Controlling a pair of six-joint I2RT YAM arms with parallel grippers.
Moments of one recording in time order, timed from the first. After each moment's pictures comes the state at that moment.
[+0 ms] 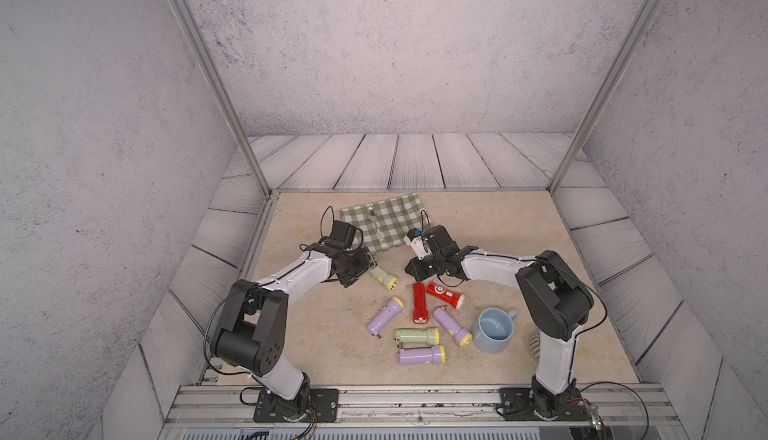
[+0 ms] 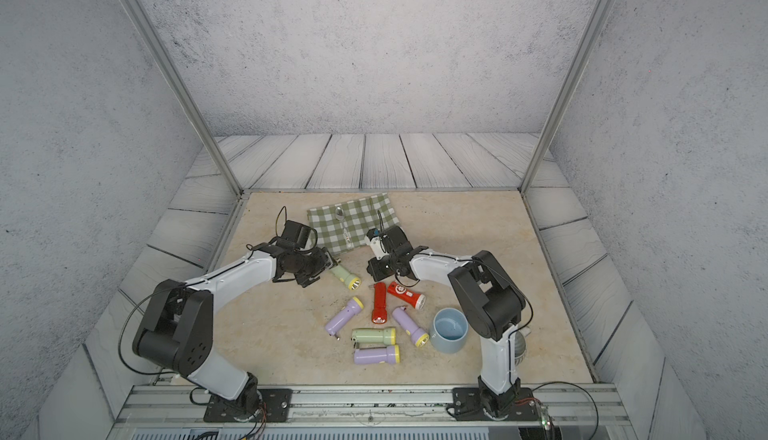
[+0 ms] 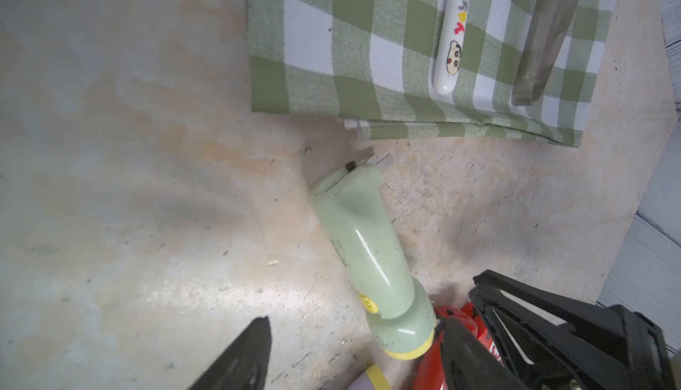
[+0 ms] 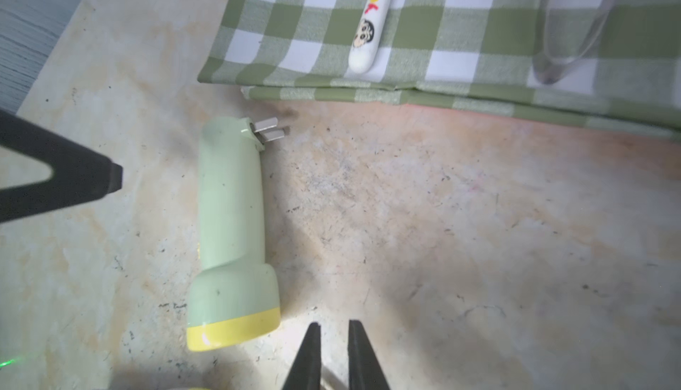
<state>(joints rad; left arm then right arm) -0.35 1.60 0.99 -0.44 0.25 -0.85 0.66 1.93 1.18 -0.13 -0.32 0.18</state>
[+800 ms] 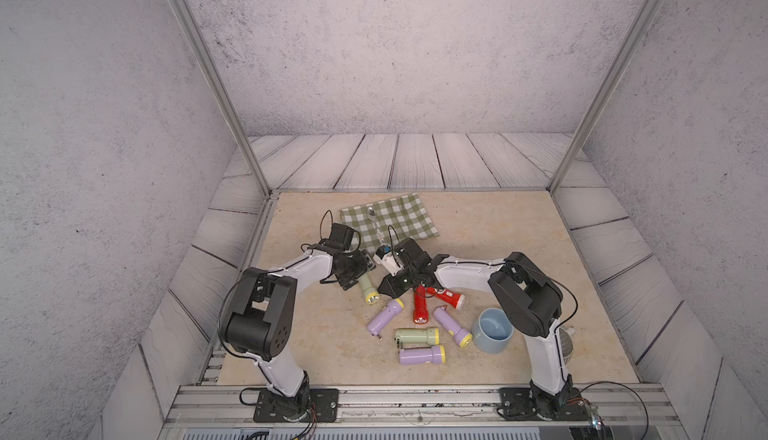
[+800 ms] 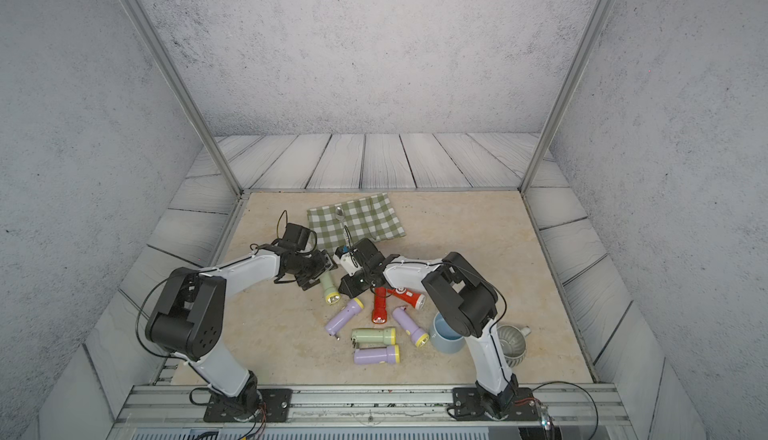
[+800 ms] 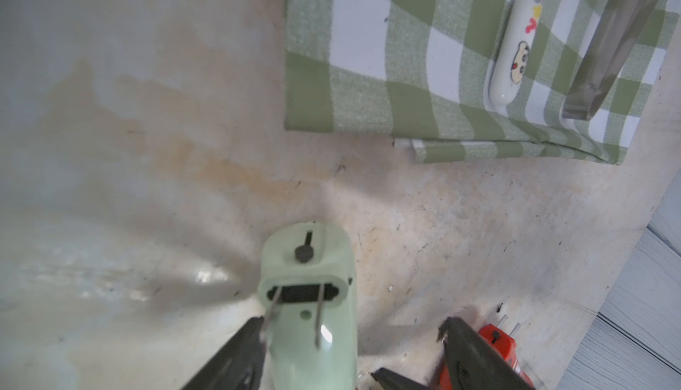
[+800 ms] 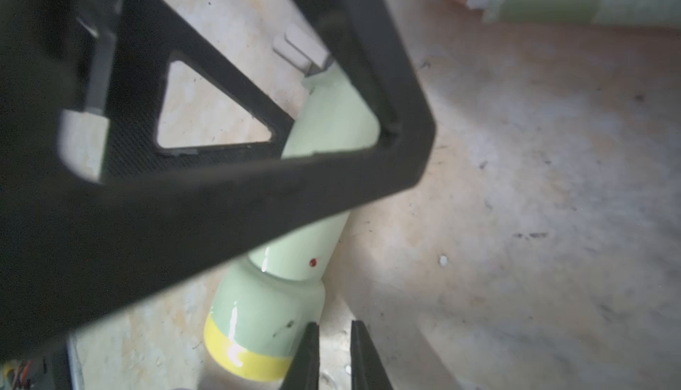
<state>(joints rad) -0.31 1.69 0.98 -0.39 0.30 -0.86 0.82 2.05 1.30 -0.15 -0.44 0.22</state>
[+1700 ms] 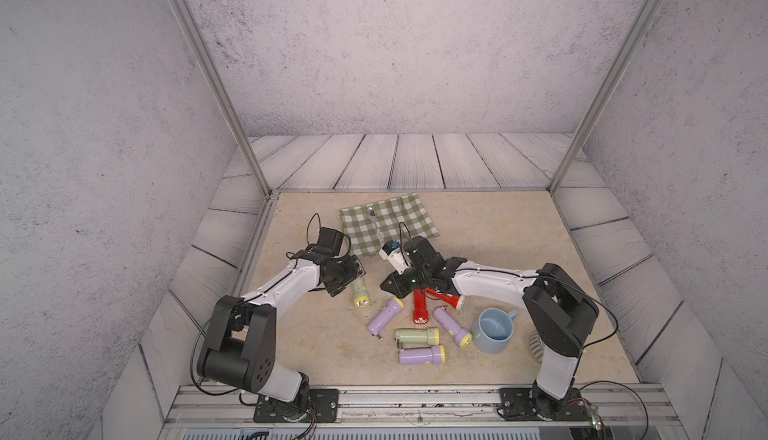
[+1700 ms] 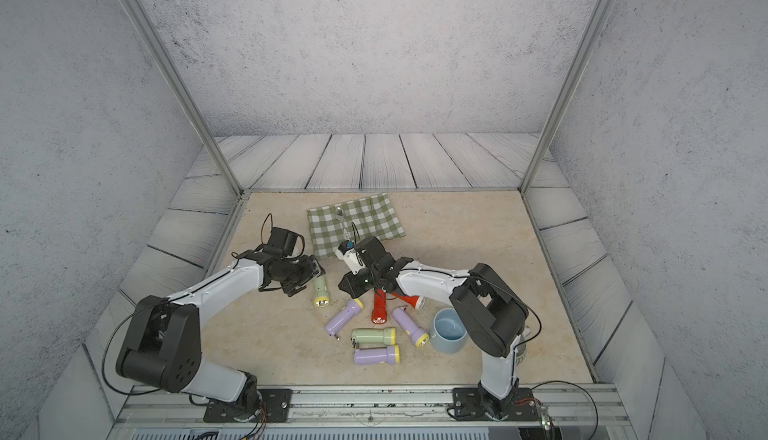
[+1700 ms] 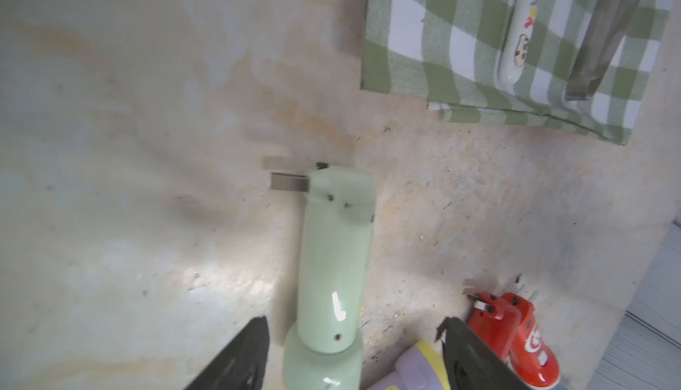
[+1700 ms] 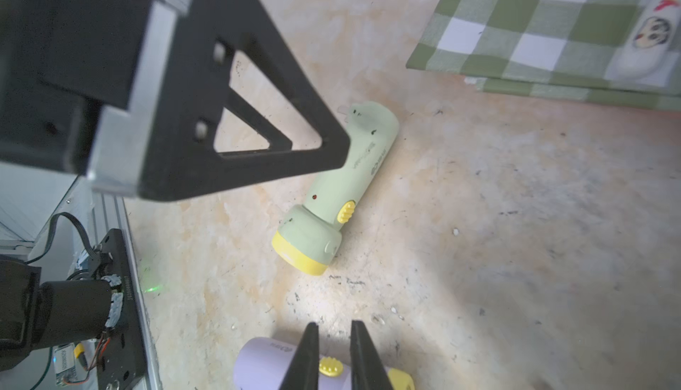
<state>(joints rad) -0.28 1.48 0.89 -0.54 0.22 -0.79 0.85 1.81 1.15 -0.12 -0.38 0.26</state>
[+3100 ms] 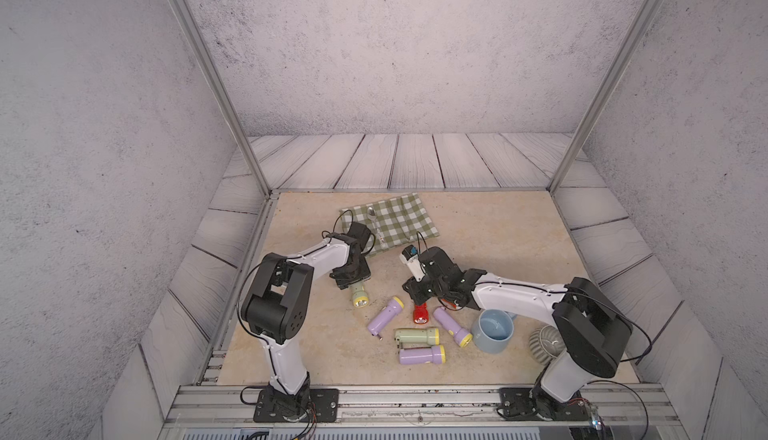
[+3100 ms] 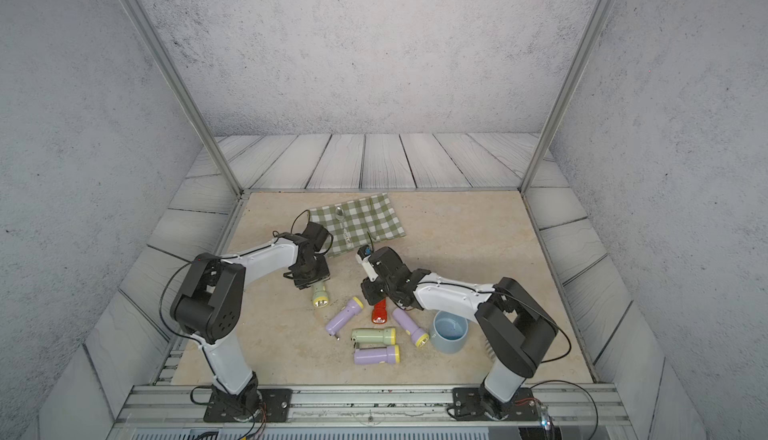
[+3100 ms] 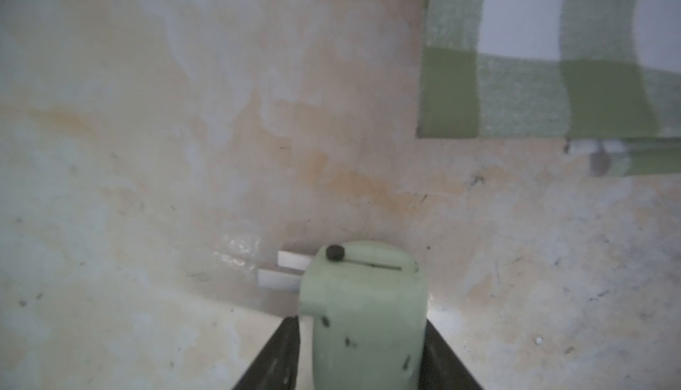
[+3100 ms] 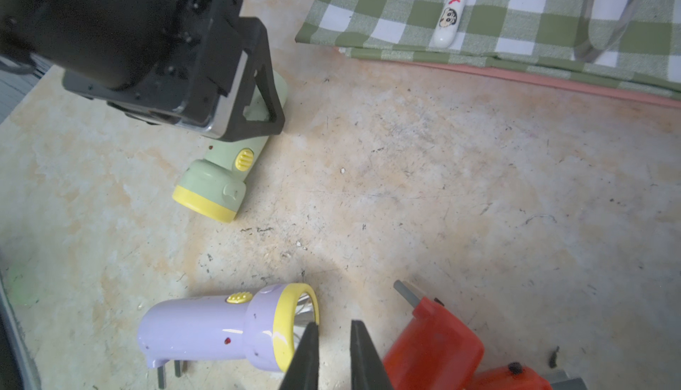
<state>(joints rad) -0.41 1.84 1.17 -0.73 -0.06 -0.74 0.85 1.64 0.96 -0.12 -0.13 0.22</state>
